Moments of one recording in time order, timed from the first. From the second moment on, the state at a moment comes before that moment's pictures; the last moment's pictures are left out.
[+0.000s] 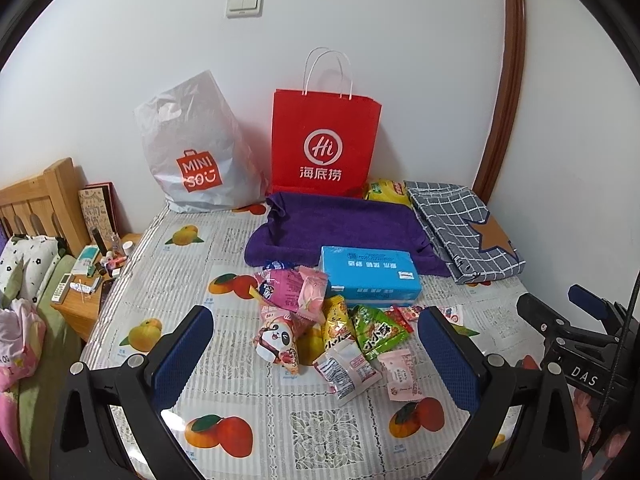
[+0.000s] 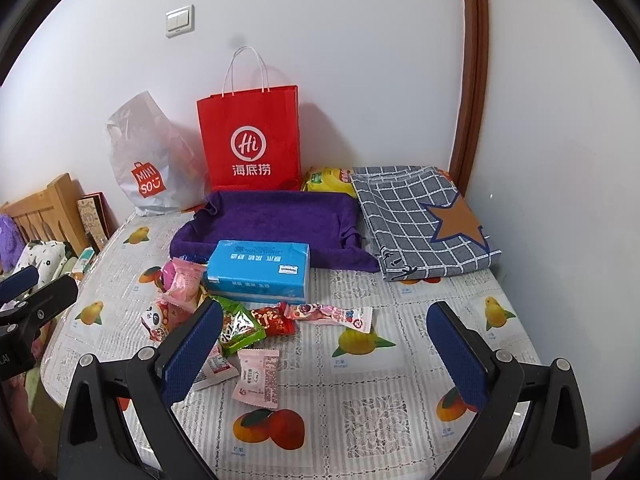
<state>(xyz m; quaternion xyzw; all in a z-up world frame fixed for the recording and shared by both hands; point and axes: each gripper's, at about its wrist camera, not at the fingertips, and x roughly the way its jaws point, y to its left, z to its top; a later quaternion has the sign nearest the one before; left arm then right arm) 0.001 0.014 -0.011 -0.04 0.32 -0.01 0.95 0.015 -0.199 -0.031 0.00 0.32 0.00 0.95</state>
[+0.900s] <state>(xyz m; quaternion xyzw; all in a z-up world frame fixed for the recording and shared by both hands) 0.072 0.071 -0.101 -0.06 0.41 0.03 0.91 0.087 -0.172 -0.150 0.01 0.43 0.07 0.90</state>
